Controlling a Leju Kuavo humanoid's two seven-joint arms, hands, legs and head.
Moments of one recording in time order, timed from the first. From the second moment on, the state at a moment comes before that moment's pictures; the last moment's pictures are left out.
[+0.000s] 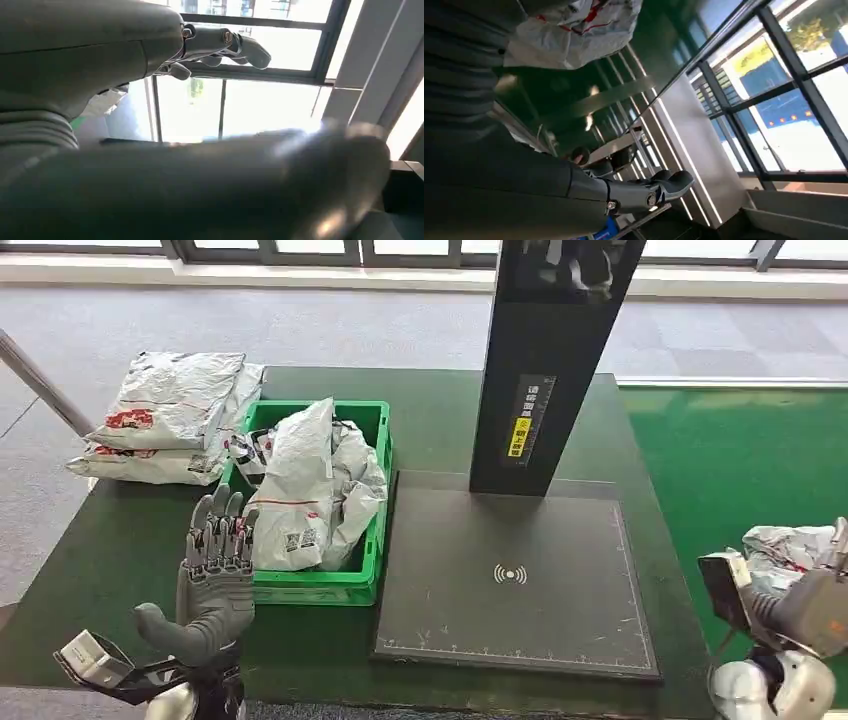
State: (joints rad) left arm 0.13 -0.28 0.11 -1.74 0.12 -0.51 -0.70; right arm -0.22 -0.13 -0.49 -1.07 1.01 -0.61 -0.27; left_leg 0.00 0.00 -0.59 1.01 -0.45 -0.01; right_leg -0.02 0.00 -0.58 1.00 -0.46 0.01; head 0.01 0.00
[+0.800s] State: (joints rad) left arm 0.14 -0.29 0.21 -1.69 0.04 -0.50 -0.70; right arm -0.60 -0.42 -0.60 -0.35 1.33 -0.40 0.17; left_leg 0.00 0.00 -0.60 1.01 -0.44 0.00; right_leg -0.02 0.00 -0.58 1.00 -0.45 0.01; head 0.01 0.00
